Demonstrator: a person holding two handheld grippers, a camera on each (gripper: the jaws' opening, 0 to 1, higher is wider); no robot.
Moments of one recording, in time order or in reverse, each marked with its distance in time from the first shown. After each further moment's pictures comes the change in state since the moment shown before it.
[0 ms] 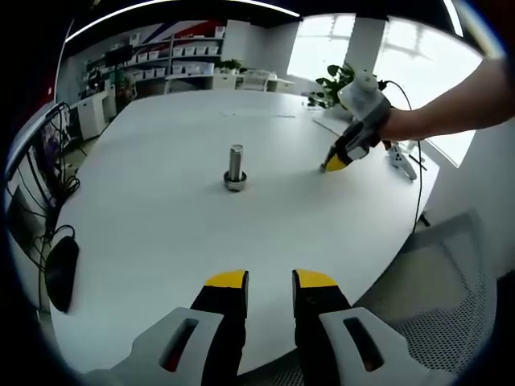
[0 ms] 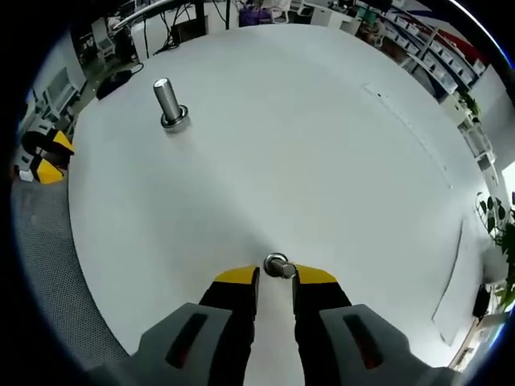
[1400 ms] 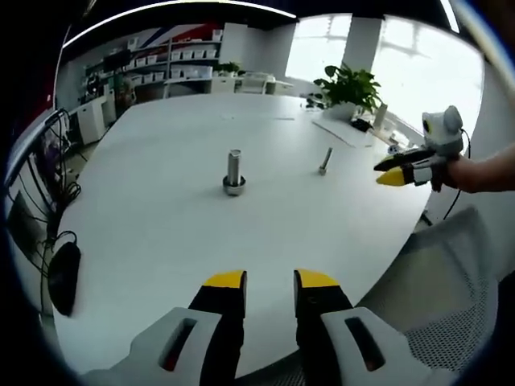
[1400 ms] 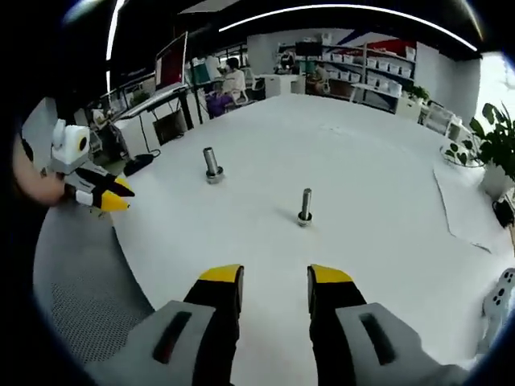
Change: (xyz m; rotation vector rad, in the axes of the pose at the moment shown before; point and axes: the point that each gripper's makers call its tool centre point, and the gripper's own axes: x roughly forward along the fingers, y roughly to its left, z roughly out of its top) left arm -0.002 0.000 0.005 0.011 -0.017 0.015; right arm -0.092 0.057 -0.062 0.380 -0.440 0.005
